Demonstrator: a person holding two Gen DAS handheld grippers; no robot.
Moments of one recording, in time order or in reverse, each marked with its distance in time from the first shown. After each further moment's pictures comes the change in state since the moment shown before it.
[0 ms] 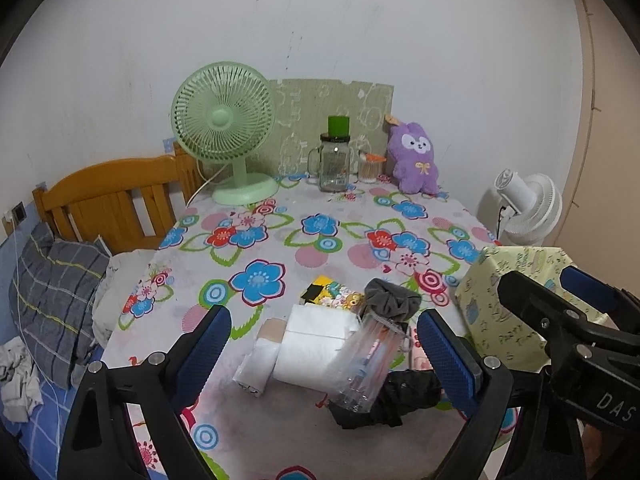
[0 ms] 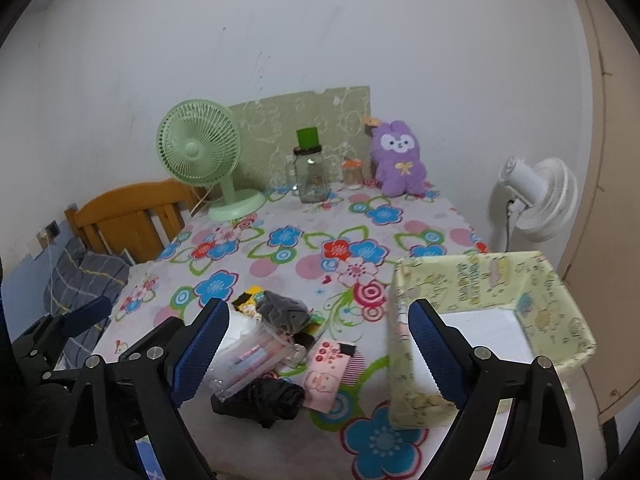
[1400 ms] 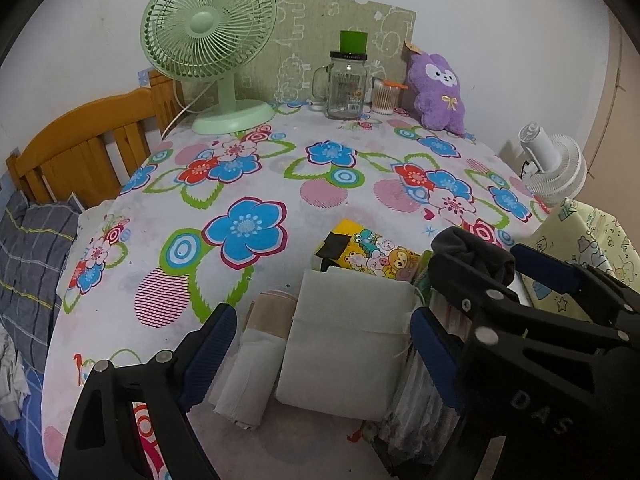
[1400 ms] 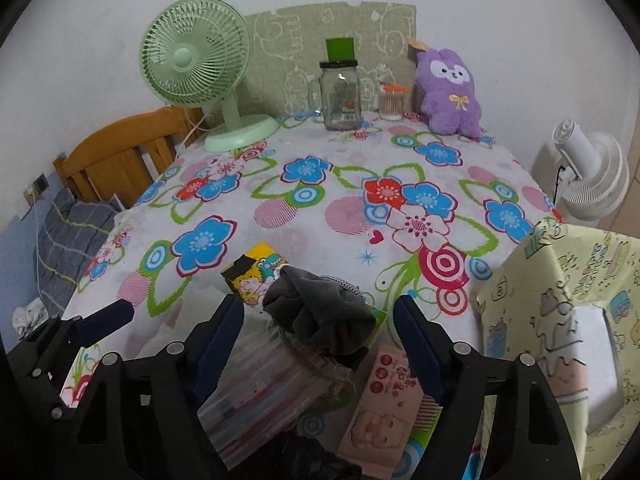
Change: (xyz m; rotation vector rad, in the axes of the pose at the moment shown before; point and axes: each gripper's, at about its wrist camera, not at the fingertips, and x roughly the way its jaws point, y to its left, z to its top) left arm 0.110 0.025 -0.015 -0.010 0.213 -0.032; right arm 0.145 0.038 -0.015 -0.052 0.225 0.016
